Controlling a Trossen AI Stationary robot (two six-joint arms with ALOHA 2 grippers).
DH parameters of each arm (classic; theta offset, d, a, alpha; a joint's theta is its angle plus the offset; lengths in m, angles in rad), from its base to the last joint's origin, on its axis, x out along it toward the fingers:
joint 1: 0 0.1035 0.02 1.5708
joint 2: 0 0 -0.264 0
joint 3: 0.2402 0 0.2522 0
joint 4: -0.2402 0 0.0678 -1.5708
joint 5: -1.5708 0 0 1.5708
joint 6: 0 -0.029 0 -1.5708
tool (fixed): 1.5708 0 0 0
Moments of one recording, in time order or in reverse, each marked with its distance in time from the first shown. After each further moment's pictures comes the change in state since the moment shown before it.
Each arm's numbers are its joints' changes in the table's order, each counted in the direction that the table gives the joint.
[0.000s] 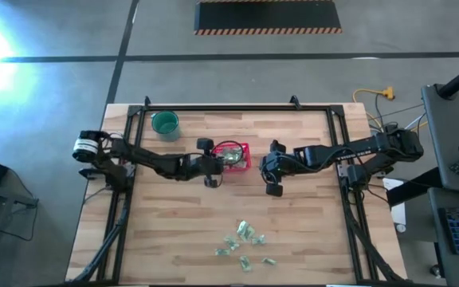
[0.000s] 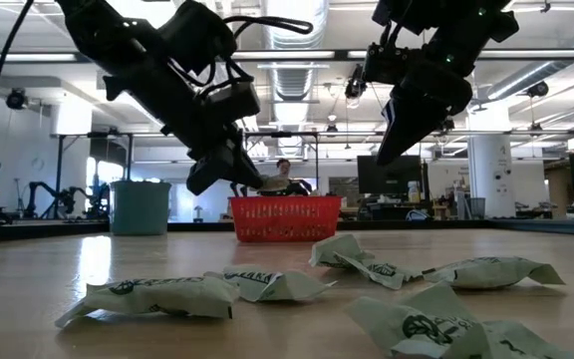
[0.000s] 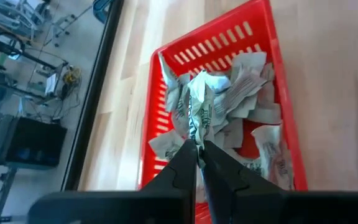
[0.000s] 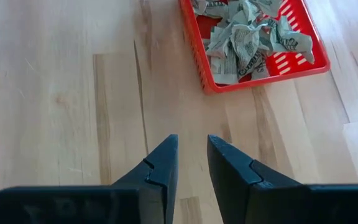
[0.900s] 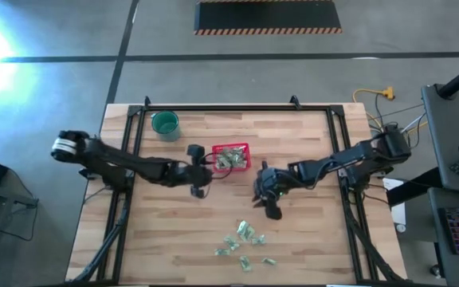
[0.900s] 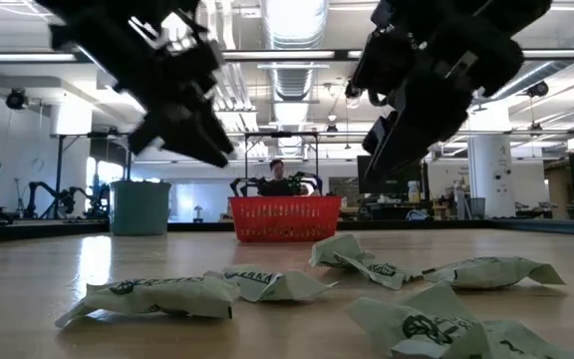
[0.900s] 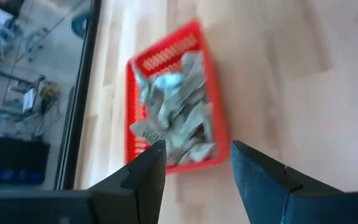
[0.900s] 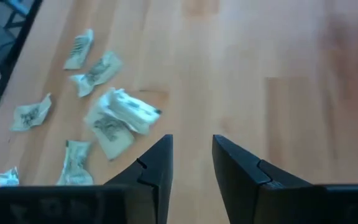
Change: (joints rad) left arm -0.146 0.223 -0.012 -0.306 -0.002 0.069; right arm 0.115 -0.148 -0.091 0.407 0.386 -0.111
